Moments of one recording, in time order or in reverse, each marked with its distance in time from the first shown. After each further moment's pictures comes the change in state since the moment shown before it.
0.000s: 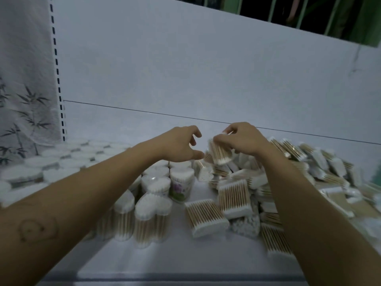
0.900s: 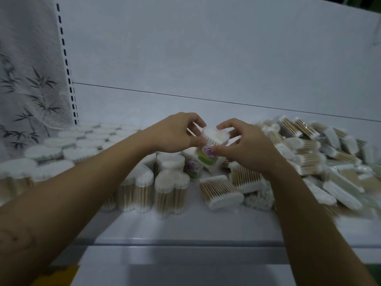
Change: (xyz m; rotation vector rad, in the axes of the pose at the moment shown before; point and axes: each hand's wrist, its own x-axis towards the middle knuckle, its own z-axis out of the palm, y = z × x) left_hand -0.052 -0.010 -0.004 -0.281 0.035 0.049; right_hand -0.083 -0.022 0.034 0.178 -0.008 -0.145
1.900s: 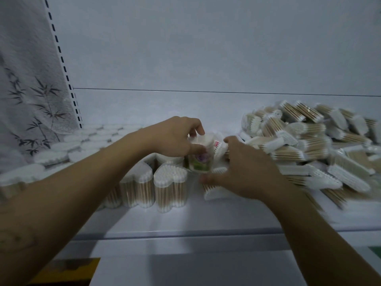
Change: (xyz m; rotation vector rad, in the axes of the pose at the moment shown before) left_hand -0.005 0.009 0.005 0.434 -0.161 -0.005; right_hand -0.054 -0.008 0.018 -0.442 -0.123 0.112
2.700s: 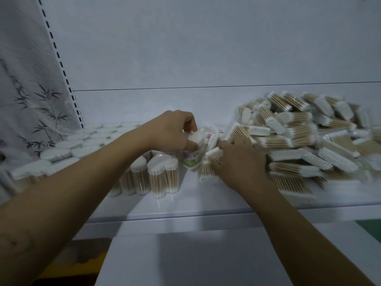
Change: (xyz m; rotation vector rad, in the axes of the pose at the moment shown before) left_hand -0.016 0.030 0.002 -0.032 0.092 -0.060; right_hand -0.005 0.022 0.029 -0.297 0.190 0.036
